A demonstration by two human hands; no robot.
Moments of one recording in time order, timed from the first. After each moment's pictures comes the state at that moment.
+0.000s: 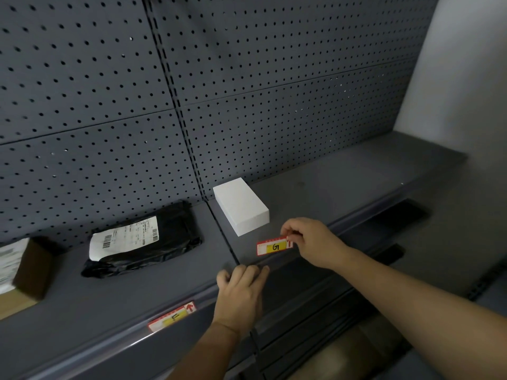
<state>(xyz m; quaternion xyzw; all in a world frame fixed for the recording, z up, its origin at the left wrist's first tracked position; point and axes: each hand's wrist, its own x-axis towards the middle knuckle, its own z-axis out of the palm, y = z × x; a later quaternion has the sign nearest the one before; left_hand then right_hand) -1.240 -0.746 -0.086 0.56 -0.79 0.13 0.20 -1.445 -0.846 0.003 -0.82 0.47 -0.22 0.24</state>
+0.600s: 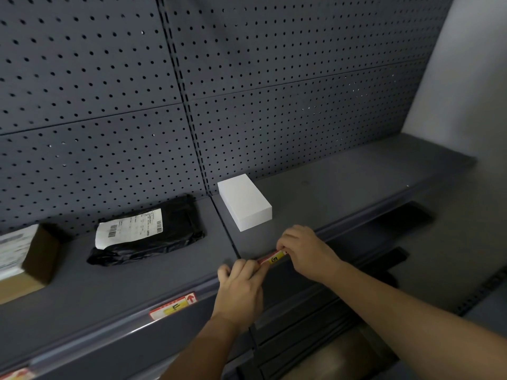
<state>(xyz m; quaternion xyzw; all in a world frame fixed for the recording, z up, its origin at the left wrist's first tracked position) -1.244 -0.740 -0.077 0.58 -0.79 0.07 0.20 -1.435 -0.839 -0.034 -0.91 0.36 -0.20 0.05</state>
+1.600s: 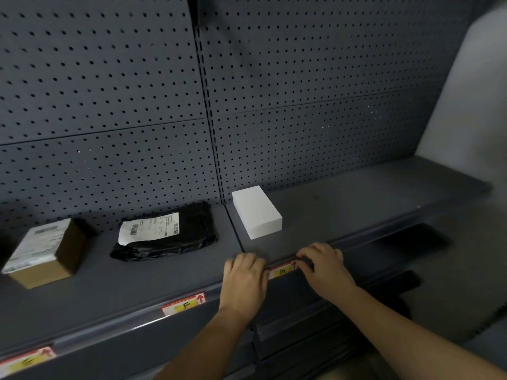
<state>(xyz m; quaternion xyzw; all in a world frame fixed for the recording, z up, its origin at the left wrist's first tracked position) -1.246 -0.747 -0.050 0.65 -0.71 0.09 0.25 -1.452 -0.821 -0.046 -0.83 0.50 -0.23 0.10</state>
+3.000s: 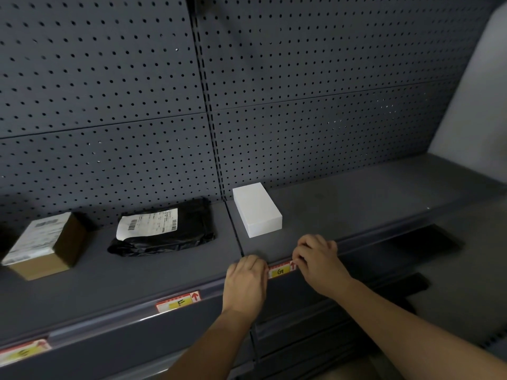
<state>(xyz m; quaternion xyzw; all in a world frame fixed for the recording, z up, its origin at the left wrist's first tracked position) -1.262 -0.759 -0.067 0.67 -0.69 0.07 0.27 -1.449 -0.837 -0.035 -0.88 0.45 -0.15 0.06</state>
